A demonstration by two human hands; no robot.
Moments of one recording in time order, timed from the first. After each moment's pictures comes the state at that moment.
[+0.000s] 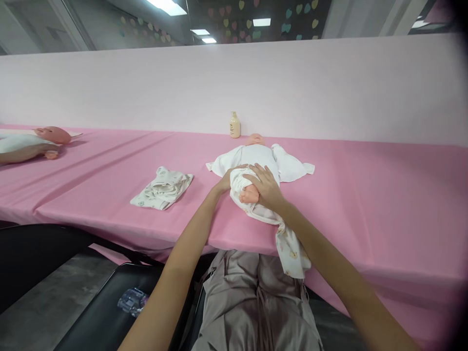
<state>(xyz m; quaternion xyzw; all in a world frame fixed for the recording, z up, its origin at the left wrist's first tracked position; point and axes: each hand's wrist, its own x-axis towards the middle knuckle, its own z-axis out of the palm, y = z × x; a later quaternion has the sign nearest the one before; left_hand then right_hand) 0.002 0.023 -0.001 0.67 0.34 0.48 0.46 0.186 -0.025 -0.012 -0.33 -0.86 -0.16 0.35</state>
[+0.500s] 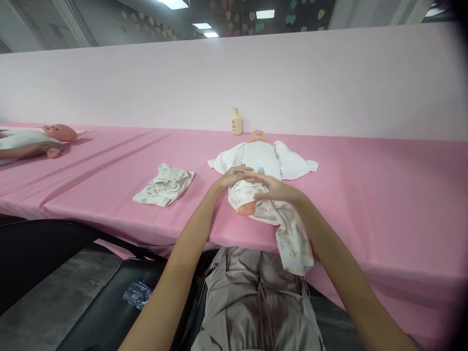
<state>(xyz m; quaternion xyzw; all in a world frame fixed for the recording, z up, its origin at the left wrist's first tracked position) -0.002 0.028 -0.004 0.72 0.36 0.39 0.44 0.211 -0.036 0.024 -0.27 -0.86 0.36 0.25</state>
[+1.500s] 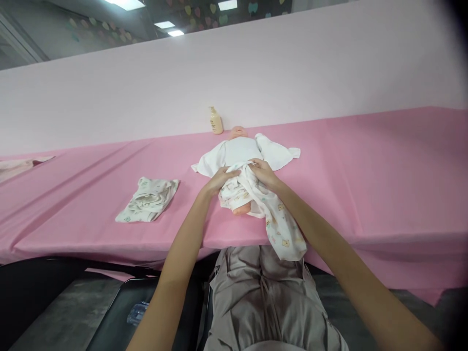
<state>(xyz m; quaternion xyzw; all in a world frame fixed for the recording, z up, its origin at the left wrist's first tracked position) 0.025 -0.003 0.019 0.61 0.42 0.36 0.56 0.205 0.009 -0.009 -0.40 -0.58 0.45 0.55</state>
